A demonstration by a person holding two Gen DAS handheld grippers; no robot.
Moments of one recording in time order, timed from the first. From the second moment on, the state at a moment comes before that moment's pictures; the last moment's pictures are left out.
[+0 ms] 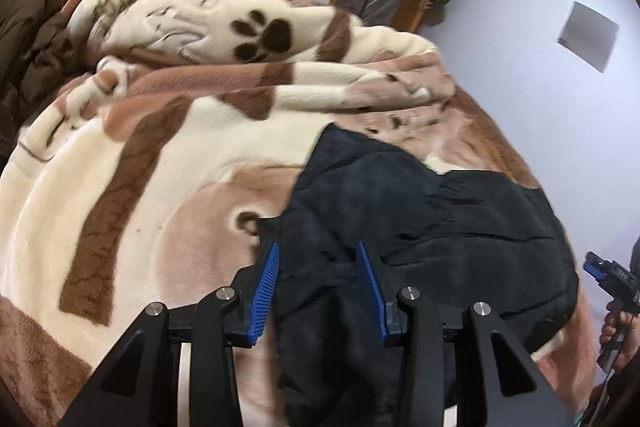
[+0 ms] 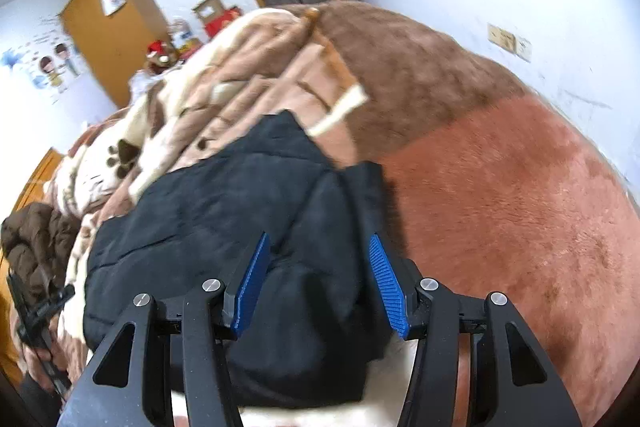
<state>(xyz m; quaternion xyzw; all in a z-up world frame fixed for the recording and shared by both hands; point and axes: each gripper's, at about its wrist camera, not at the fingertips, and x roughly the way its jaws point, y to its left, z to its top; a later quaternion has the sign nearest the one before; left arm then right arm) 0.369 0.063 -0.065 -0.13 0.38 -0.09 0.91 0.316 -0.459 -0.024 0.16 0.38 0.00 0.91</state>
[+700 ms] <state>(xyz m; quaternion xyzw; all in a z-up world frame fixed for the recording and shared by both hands) 0.290 0.014 -0.054 -0.07 0.40 -0.09 0.91 0.248 -0.389 -0.015 0.09 0.41 0.00 0.91</state>
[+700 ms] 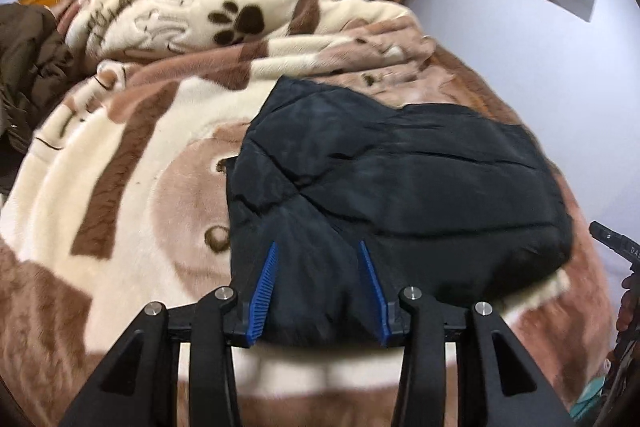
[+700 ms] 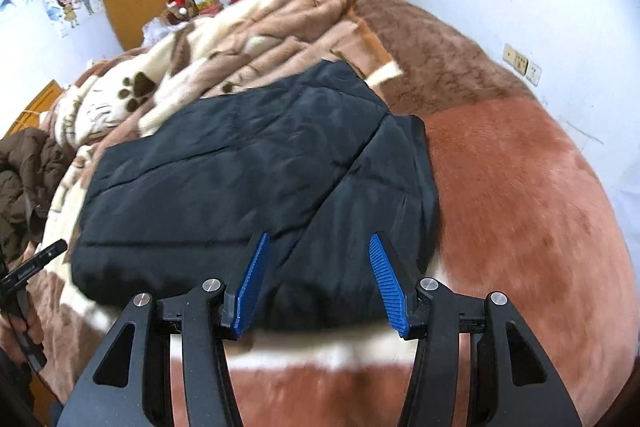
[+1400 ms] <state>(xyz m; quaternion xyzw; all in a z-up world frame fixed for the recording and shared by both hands) 0.065 -0.027 -0.006 -0.03 0.39 -0.12 0.91 0.038 -0.300 0.023 0.01 0.38 0.01 0.93</state>
